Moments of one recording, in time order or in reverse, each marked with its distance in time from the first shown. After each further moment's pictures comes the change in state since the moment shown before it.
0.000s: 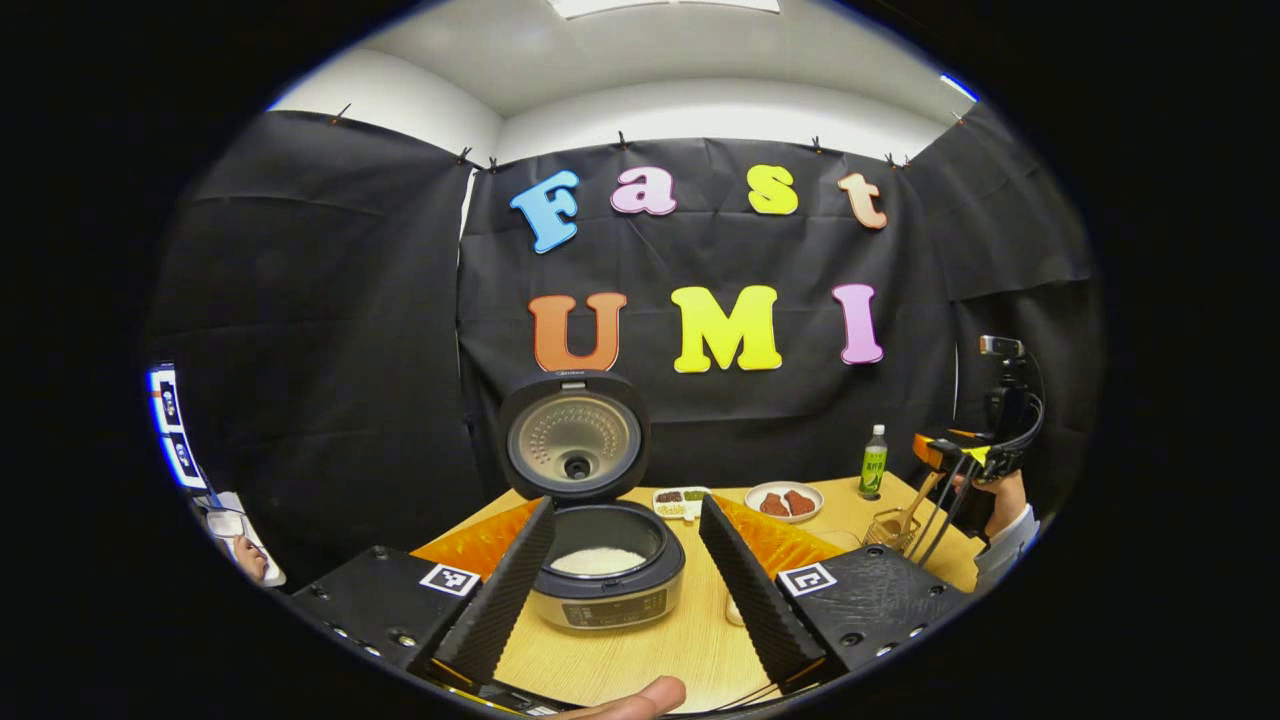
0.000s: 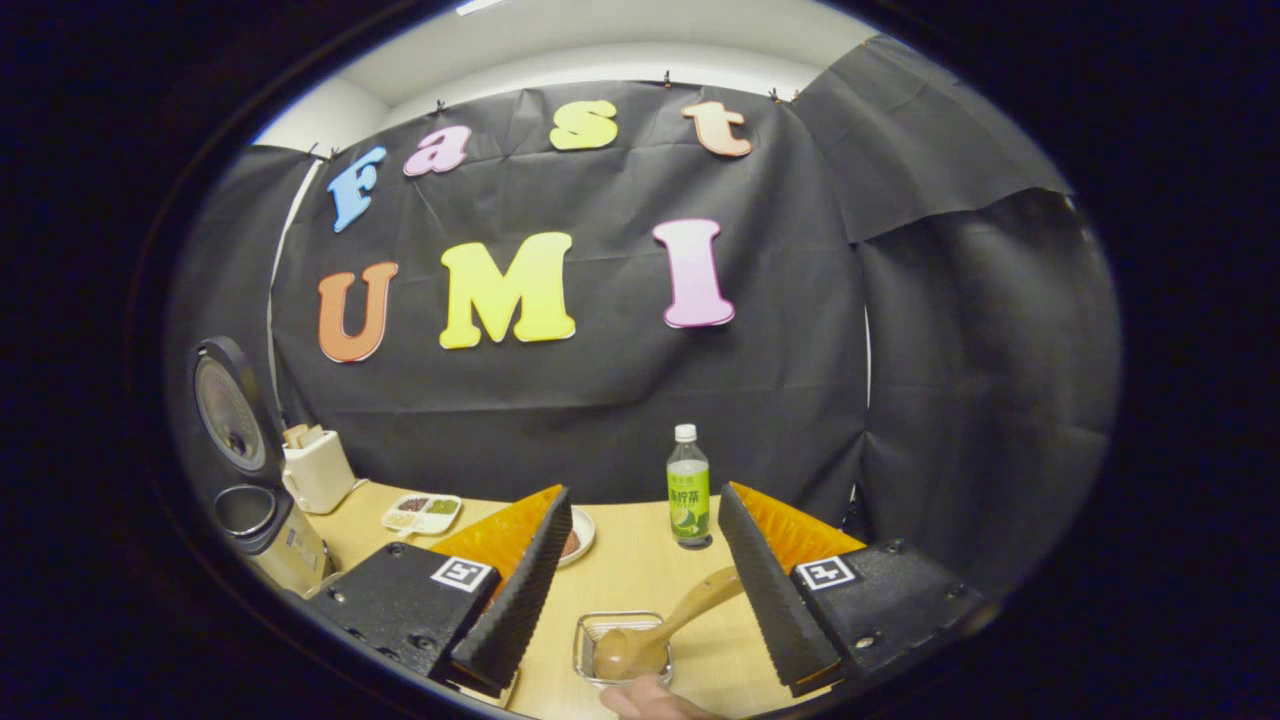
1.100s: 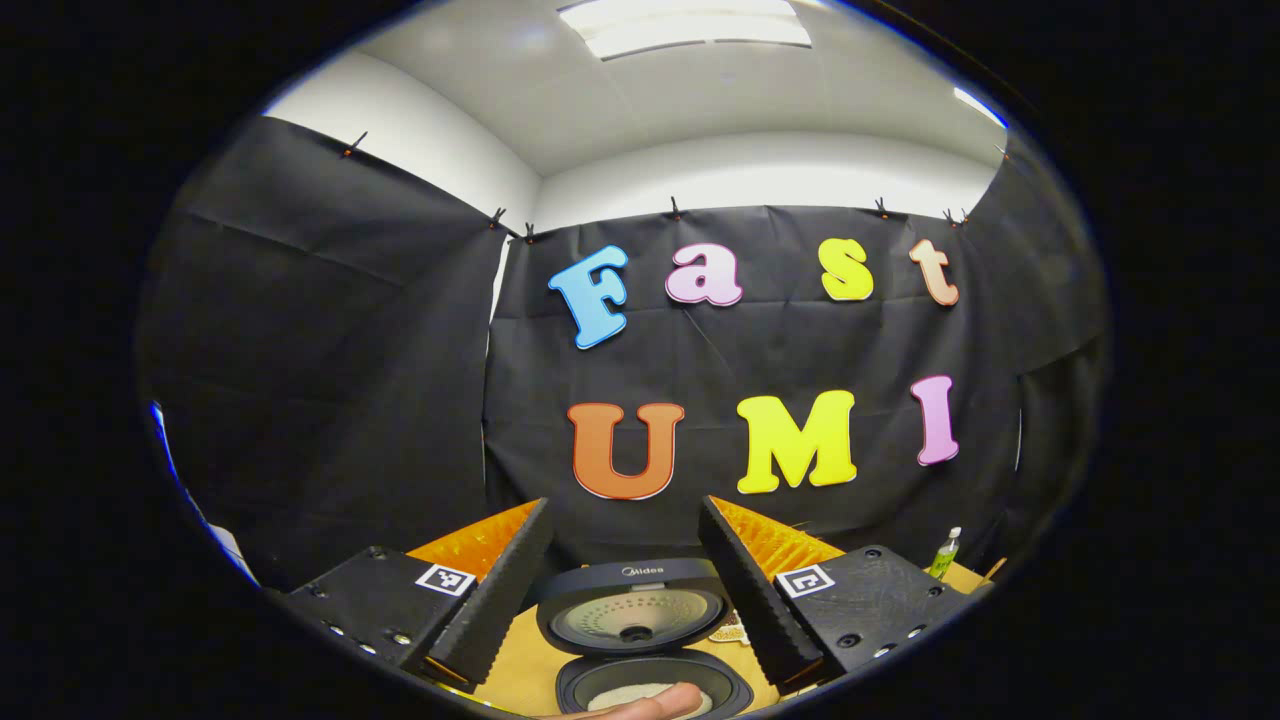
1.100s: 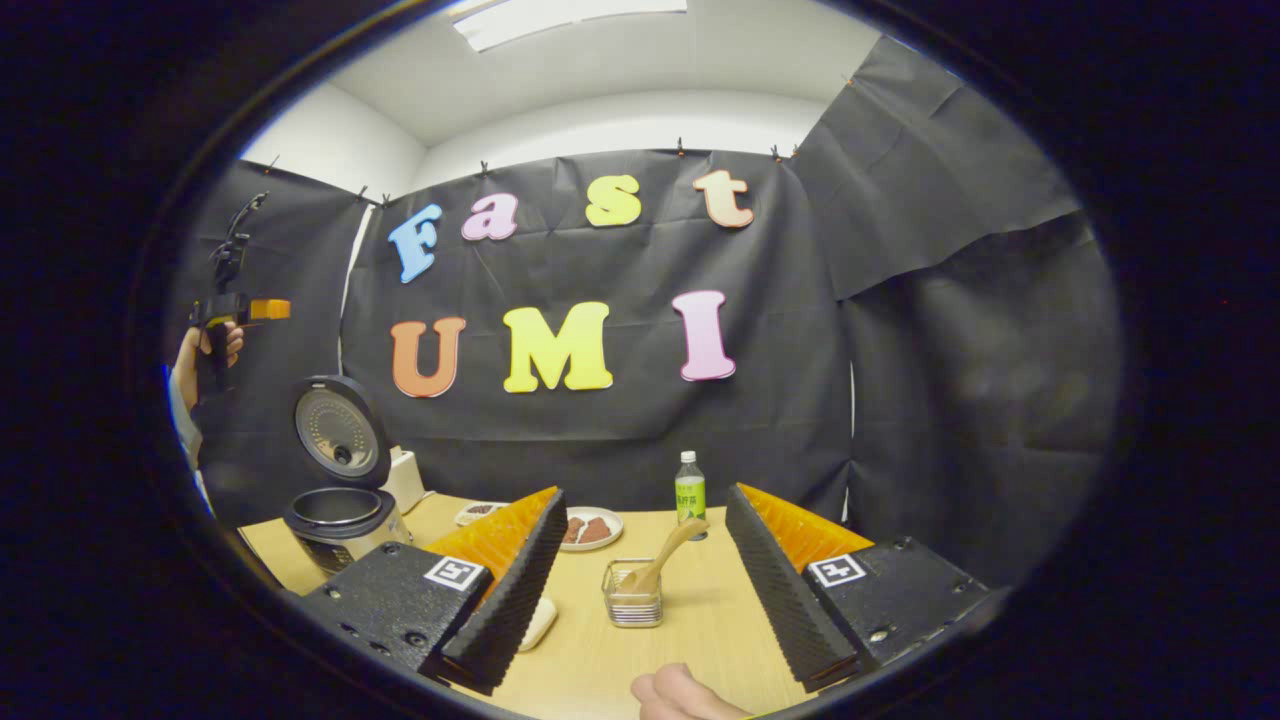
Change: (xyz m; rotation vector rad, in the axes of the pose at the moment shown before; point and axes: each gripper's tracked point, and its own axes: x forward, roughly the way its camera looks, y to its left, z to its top) left arm 0.157 0.082 0.164 -0.032 -0.268 0.100; right arm -0.206 -0.027 0.029 -0.035 -0.112 0.074
